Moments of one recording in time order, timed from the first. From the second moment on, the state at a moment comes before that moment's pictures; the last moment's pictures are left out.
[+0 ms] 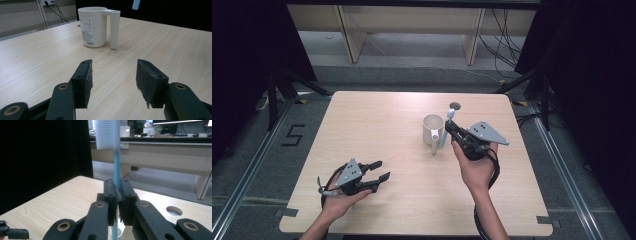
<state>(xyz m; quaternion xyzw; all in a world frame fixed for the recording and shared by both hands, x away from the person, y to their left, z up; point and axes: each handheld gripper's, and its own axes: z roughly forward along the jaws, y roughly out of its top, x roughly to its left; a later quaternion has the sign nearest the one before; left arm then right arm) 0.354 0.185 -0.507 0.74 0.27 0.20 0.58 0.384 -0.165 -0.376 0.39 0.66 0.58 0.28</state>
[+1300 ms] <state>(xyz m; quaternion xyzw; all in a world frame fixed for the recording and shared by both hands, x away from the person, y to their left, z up) 0.353 0.186 -0.505 0.74 0.27 0.20 0.58 0.407 -0.145 -0.364 0.38 0.65 0.59 0.29</state>
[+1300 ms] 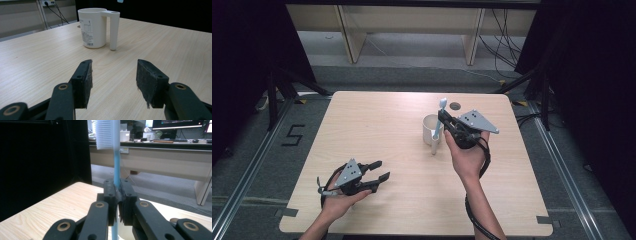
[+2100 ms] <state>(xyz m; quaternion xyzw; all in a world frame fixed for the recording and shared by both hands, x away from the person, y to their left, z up) 0.354 0.186 -0.505 0.74 0.27 0.20 0.59 0.417 -0.142 -0.373 0.39 0.65 0.58 0.29</state>
